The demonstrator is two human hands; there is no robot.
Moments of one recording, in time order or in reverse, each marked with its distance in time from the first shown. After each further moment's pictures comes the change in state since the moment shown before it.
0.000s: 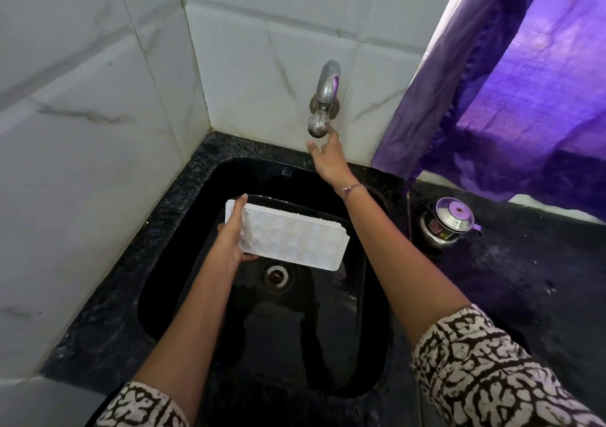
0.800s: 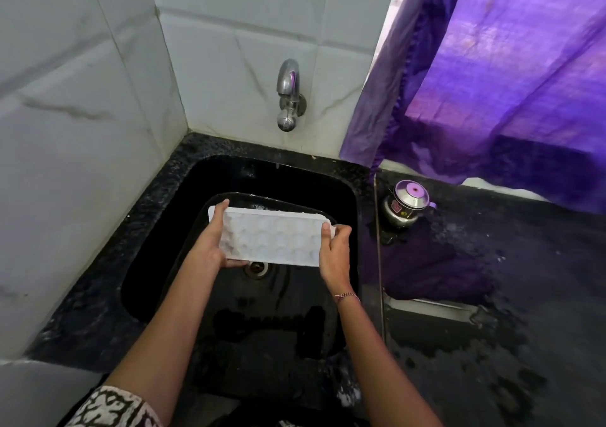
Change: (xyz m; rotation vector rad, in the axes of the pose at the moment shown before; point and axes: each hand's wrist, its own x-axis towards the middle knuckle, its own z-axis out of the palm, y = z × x) left_hand -0.044 -0.034 -0.002 0.078 -0.111 -0.046; right_hand -0.195 0.110 -0.009 0.084 0.317 0.131
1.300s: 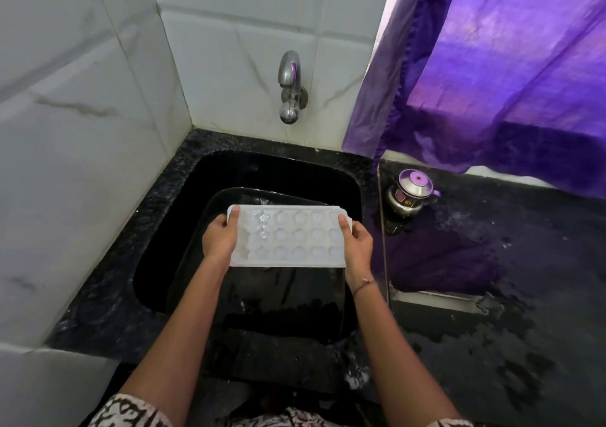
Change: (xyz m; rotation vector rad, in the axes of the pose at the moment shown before) left_hand -0.013 -0.026 -0.009 0.468 0.275 0.496; right_hand 0.007 0.019 -0.014 0.419 0.094 0.181
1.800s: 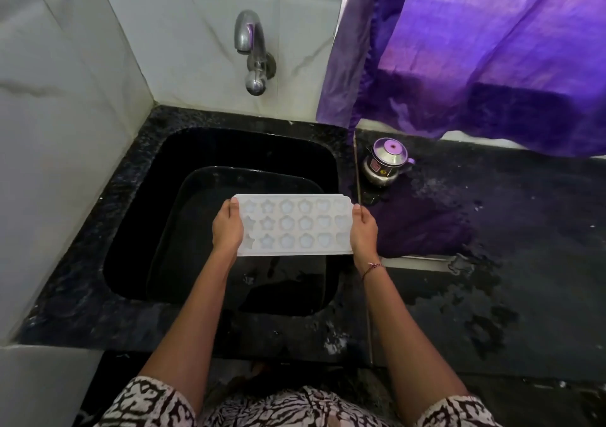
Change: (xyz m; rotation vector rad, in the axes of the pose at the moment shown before) left_hand -0.027 -0.009 0.054 -0.015 -0.113 0.070; right_hand 0.009 0.005 -0.063 -0.247 0.099 0.062
